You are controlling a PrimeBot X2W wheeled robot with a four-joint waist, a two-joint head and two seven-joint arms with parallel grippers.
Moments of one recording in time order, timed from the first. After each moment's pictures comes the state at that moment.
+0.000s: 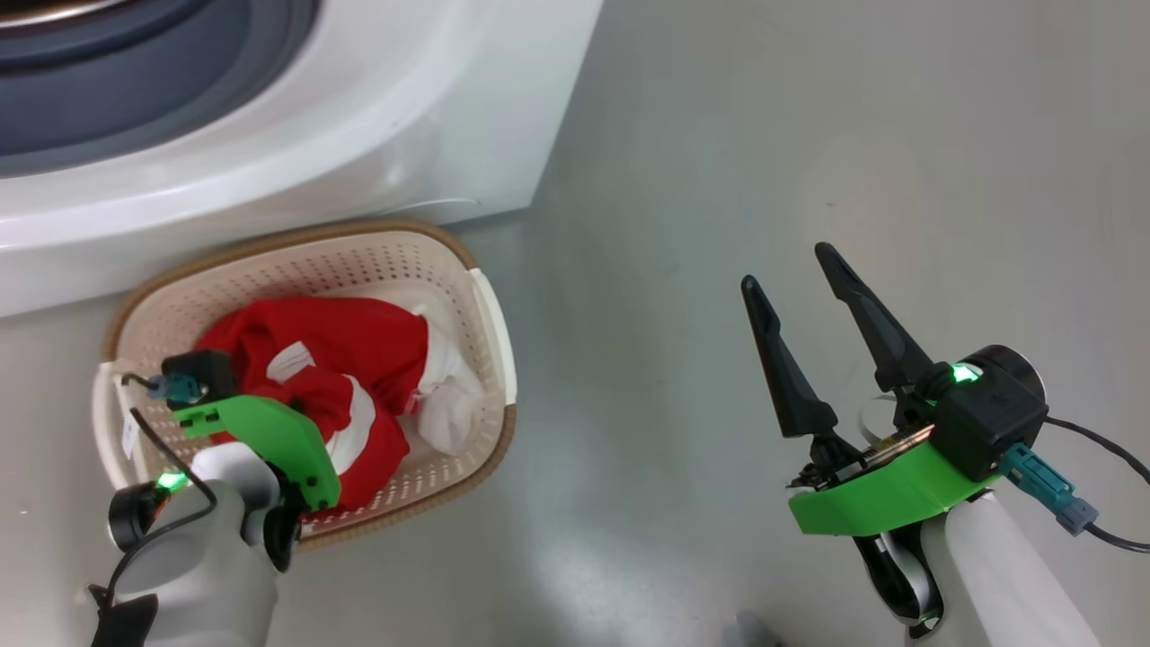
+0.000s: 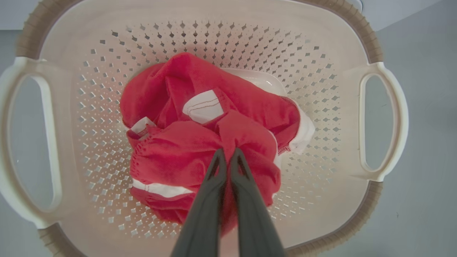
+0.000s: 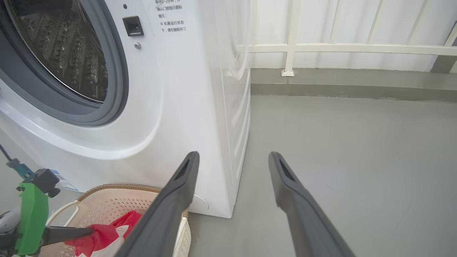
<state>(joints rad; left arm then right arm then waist) -0.83 0.08 -0.18 1.29 -0.49 -0.04 0.00 -0.27 -0.05 0.19 0.08 0.25 0.13 -0.26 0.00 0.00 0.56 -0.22</state>
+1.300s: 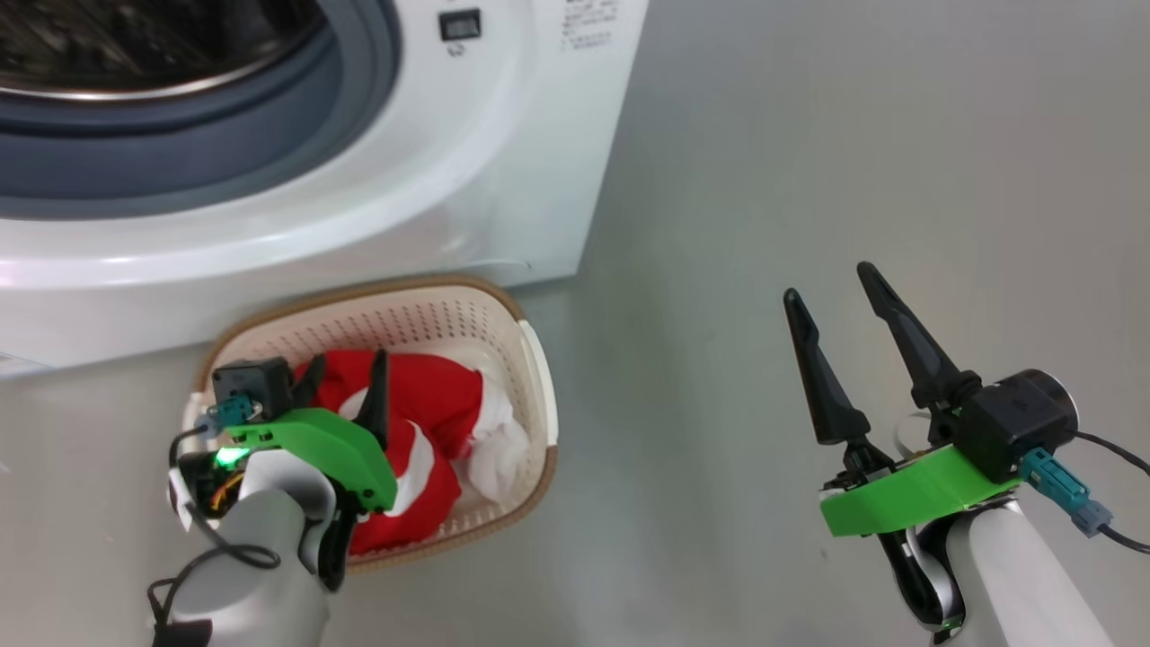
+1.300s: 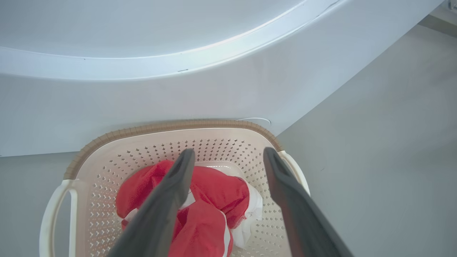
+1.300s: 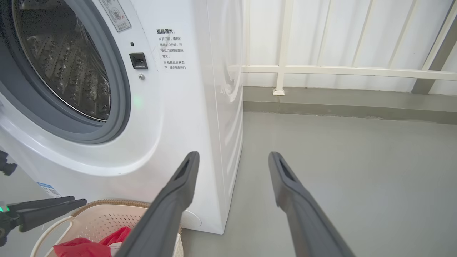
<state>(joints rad) -0.74 0.05 -0.26 1.14 -0.47 -0.09 -0.25 -0.25 -0.05 0.12 0.13 0.22 0.13 -0.26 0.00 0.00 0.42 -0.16</state>
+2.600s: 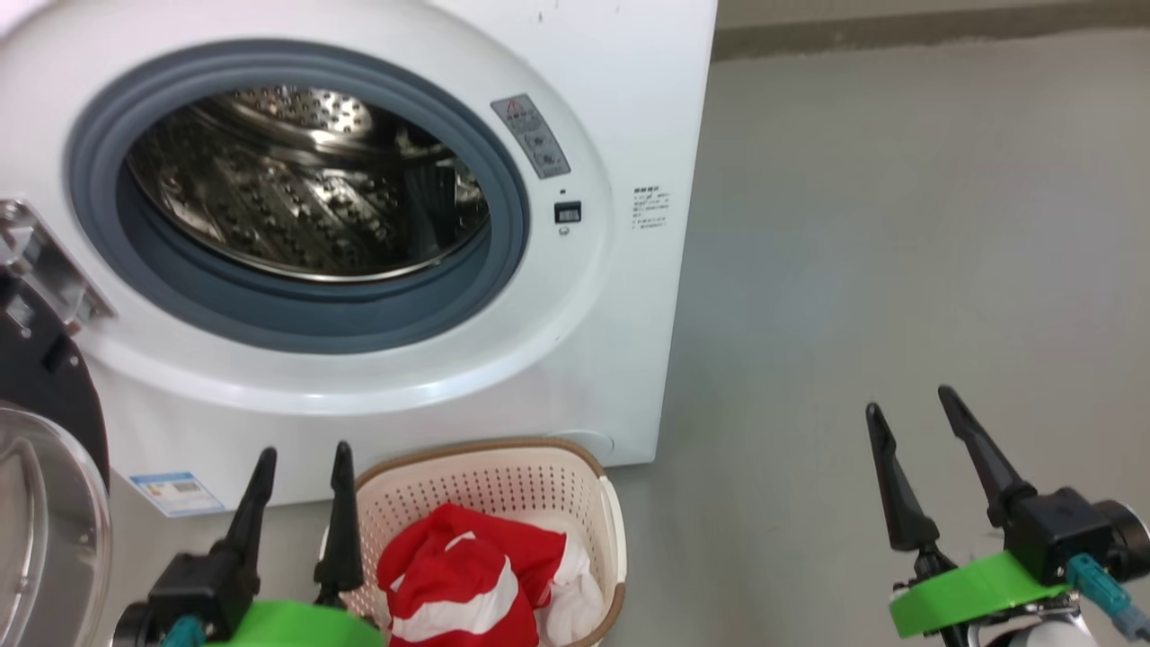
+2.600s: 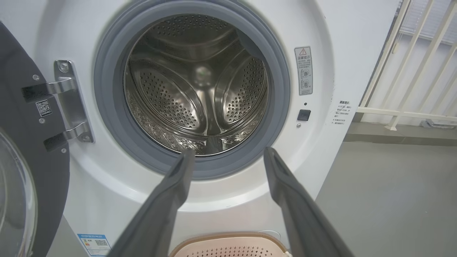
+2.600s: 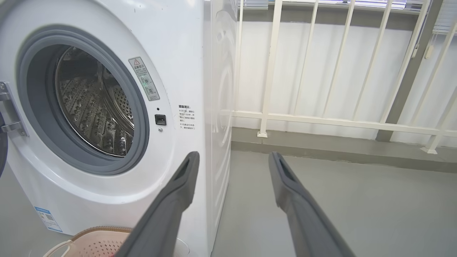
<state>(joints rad) -0.11 0.04 -0.04 0.22 -0.24 0.02 -0.25 -0.02 -0.04 -0.03 0.12 0.13 0.13 -0.26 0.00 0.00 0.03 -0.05</state>
